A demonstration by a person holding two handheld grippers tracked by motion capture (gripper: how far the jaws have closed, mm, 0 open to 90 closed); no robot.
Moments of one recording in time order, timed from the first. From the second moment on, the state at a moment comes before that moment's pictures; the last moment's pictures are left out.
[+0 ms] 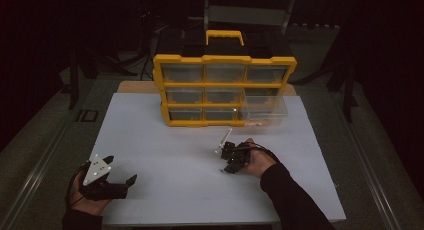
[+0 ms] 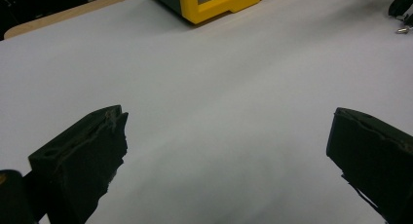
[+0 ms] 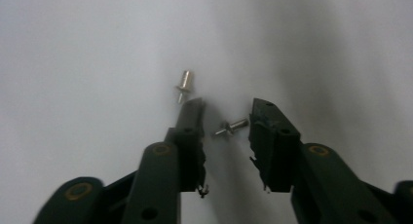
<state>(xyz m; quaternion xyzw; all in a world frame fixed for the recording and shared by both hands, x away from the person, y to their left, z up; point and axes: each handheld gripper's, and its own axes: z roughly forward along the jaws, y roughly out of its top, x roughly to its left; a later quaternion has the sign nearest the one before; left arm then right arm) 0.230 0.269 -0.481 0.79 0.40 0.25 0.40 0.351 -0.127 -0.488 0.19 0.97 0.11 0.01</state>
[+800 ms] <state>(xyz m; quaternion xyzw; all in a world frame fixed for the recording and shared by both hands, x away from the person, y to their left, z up) 0.230 0.269 -0.481 0.79 0.40 0.25 0.40 0.353 -0.122 -0.468 0.19 0.98 0.11 0.02</state>
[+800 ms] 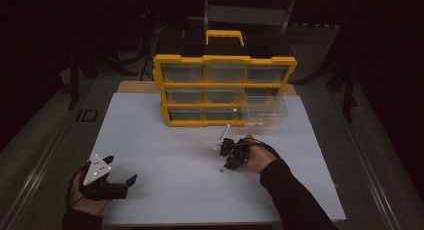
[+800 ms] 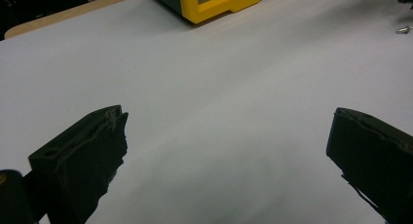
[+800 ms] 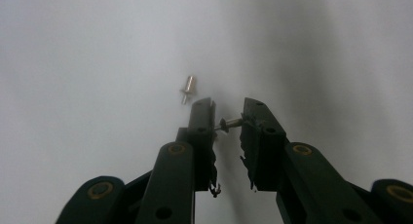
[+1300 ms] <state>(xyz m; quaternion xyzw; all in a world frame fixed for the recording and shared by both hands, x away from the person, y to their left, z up) 0.230 0.269 -0.481 0.79 0.40 0.25 0.40 0.360 -0.111 -0.423 0.17 0.98 0.13 0.04</state>
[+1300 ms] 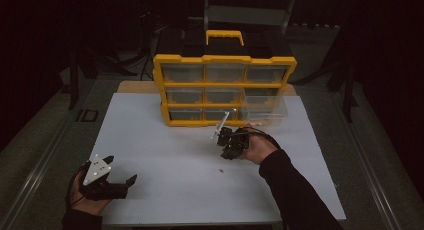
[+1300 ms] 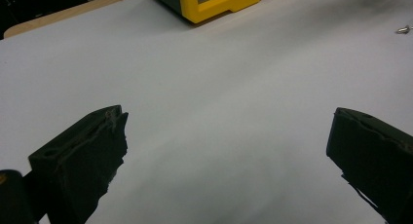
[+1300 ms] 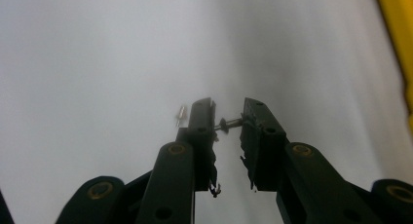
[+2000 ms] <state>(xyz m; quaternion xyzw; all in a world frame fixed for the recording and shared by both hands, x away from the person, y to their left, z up) 0.231 0.270 -0.481 0.79 0.40 0.25 0.40 0.386 -0.108 -0.344 0.18 0.96 0.20 0.08</state>
